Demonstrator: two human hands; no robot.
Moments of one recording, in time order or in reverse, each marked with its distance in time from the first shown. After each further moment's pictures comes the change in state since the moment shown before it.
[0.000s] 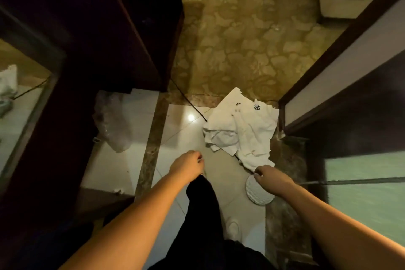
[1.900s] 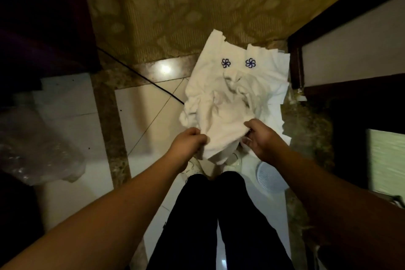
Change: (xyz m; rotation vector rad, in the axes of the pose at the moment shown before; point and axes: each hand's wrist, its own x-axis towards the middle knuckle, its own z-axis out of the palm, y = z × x) left_hand 0.407 0.012 0.060 -0.732 -0.378 -0.377; right_hand 0.379 0.006 -0.025 1.896 0.055 0.475
